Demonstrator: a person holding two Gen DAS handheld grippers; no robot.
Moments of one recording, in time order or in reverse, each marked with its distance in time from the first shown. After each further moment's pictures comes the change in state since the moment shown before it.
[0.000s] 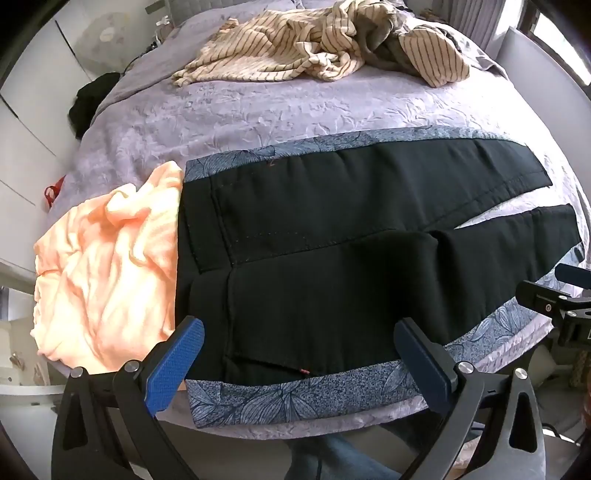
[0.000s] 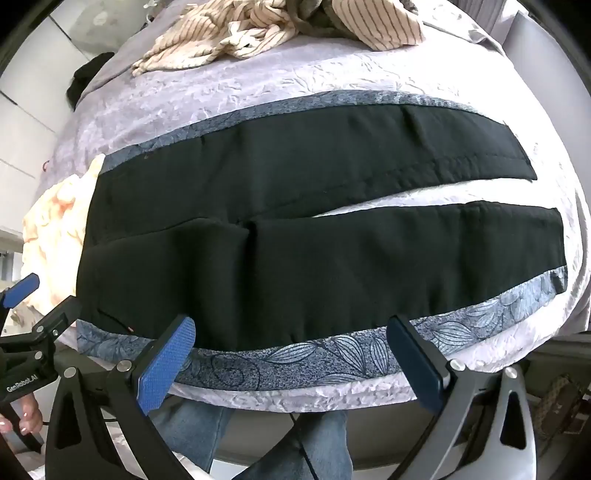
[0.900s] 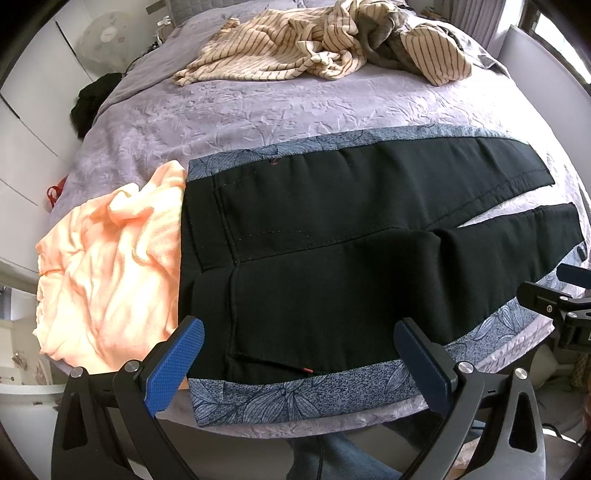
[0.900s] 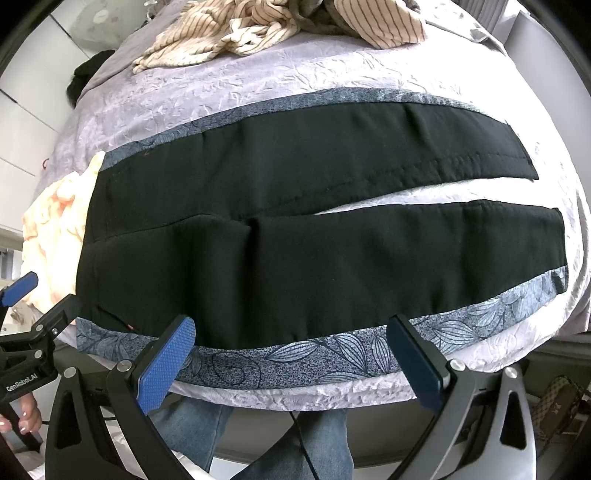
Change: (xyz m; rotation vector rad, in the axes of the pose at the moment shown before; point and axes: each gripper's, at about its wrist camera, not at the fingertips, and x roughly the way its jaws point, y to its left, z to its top) left arm 0.002 0.002 -0.001 -0.002 0.001 0.004; right arm 0.001 0.001 -0.001 -0.003 0.005 0.000
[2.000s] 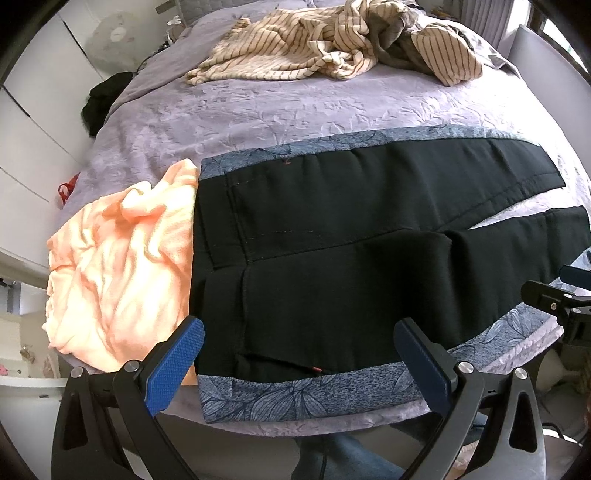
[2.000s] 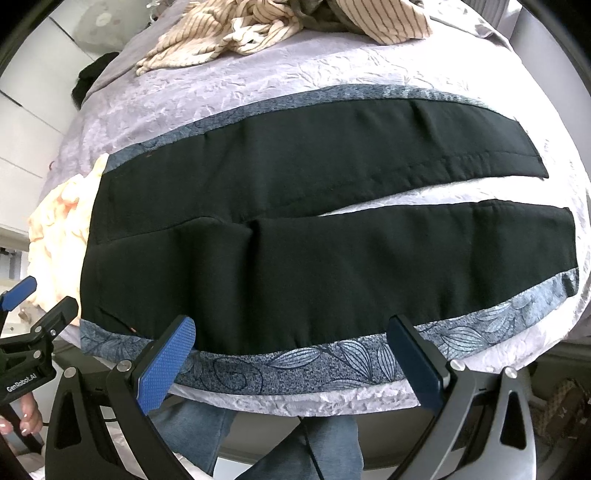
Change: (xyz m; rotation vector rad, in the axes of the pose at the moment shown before) left arm -0.004 0.002 -0.001 -0.012 0.005 0.053; right arm 0.009 -0.007 0.002 0.002 -0.033 0.087
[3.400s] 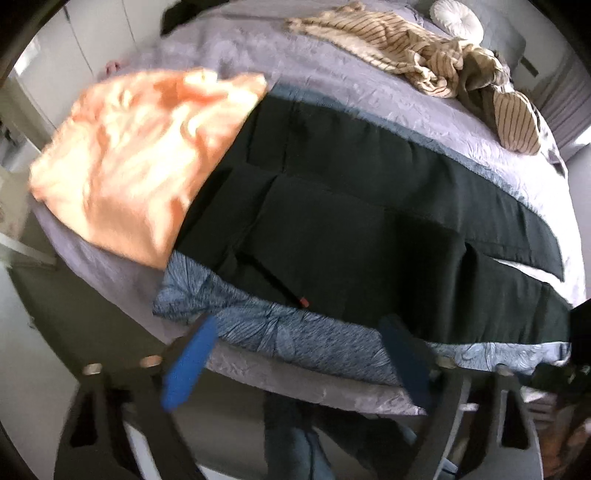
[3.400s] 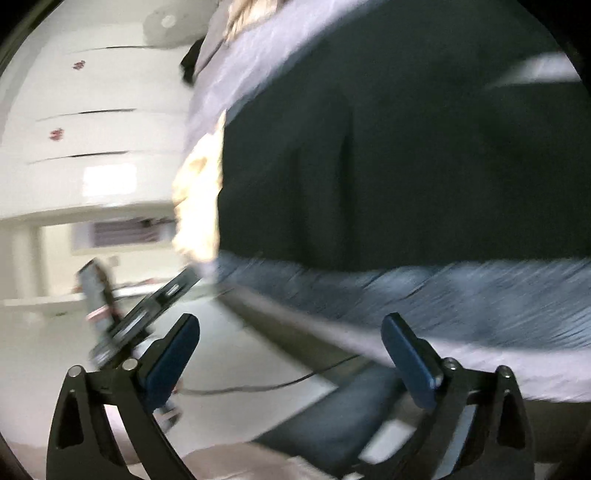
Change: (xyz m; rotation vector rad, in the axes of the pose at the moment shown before) left arm 0.021 0.025 -0.084 -0.481 0.053 -0.114; right arm 0.055 -0.048 -0.046 0.071 0.335 0.803
